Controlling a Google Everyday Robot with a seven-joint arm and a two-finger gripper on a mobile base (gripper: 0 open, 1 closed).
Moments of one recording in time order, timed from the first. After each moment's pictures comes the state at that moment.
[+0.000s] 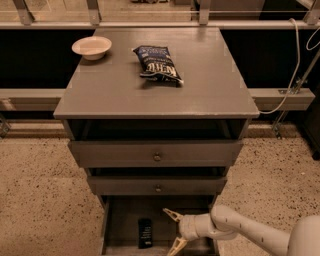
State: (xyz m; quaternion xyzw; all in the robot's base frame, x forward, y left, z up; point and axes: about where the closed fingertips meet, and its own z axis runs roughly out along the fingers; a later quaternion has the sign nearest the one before) arm 0.462 -0.027 0.271 -0.65 0.56 0.31 0.41
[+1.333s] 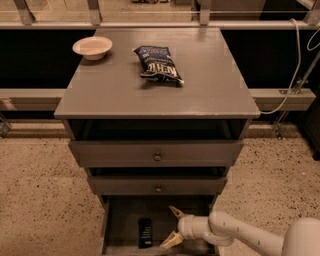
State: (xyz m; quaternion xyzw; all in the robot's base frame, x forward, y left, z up) arm 0.498 -0.032 0.237 -0.52 0.70 0.30 0.40
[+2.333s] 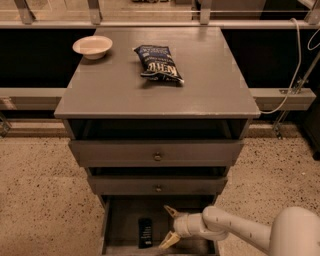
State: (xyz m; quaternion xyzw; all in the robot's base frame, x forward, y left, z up) arm 0.500 -0.021 0.223 -0.57 0.67 0.28 0.38
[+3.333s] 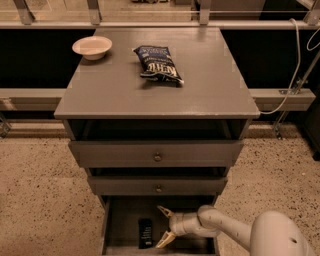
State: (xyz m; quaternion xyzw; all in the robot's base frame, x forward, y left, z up) arm 0.513 0.011 0.184 -0.61 0.60 0.32 0.41
